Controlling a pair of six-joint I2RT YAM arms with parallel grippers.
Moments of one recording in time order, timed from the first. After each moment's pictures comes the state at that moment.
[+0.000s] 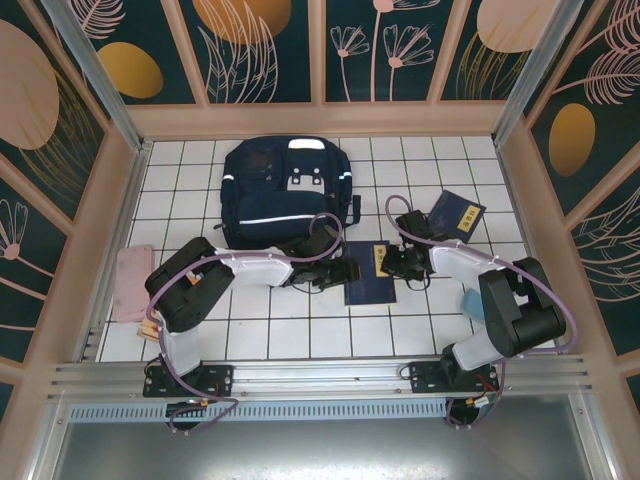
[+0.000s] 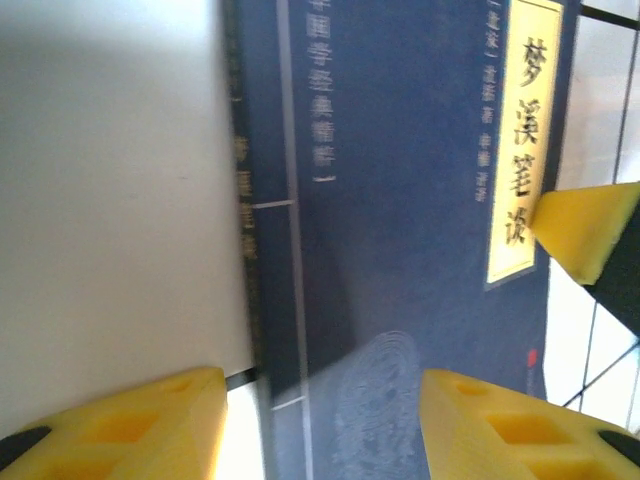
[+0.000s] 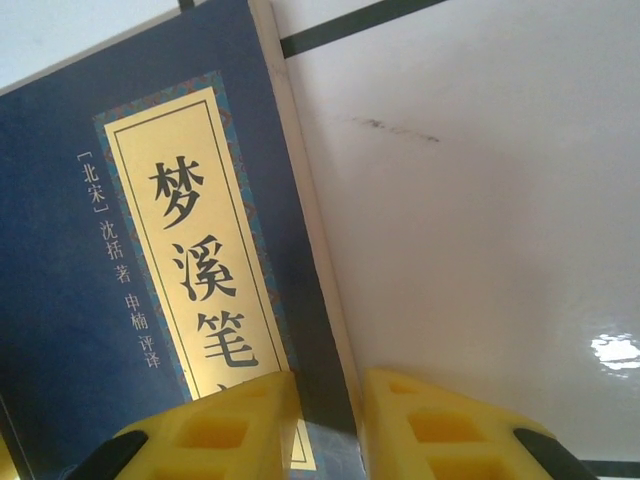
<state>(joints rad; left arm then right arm) -0.90 1.88 1.03 -0.06 0.24 -1.02 0.37 1.49 0.70 -0.41 -0.15 0.60</state>
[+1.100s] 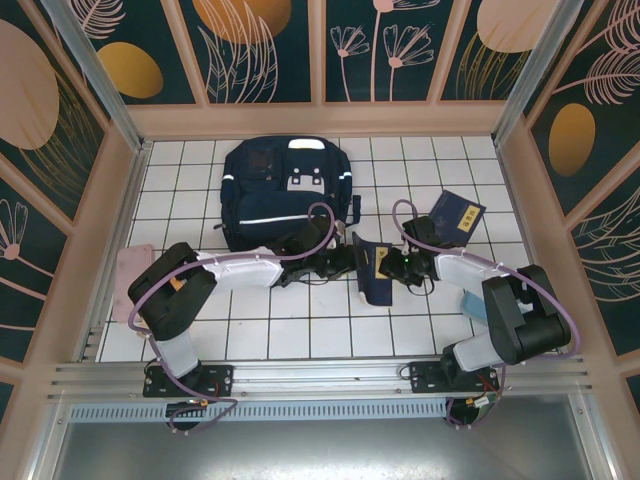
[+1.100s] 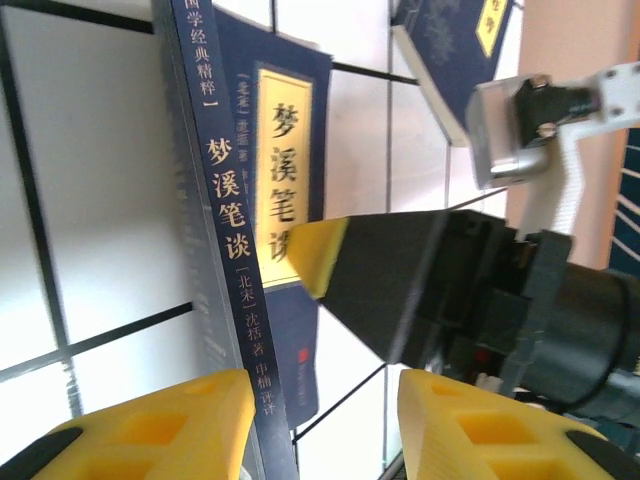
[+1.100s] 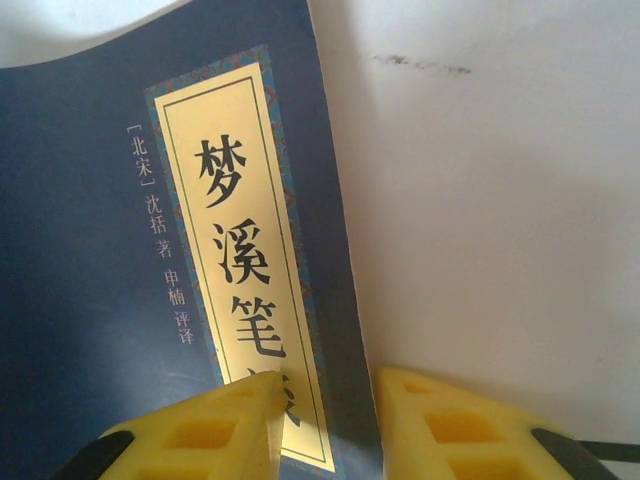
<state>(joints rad) -0.89 1.78 0.99 0.15 0.34 -1.17 0.35 1.44 0.62 -0.31 -0.28 0.68</state>
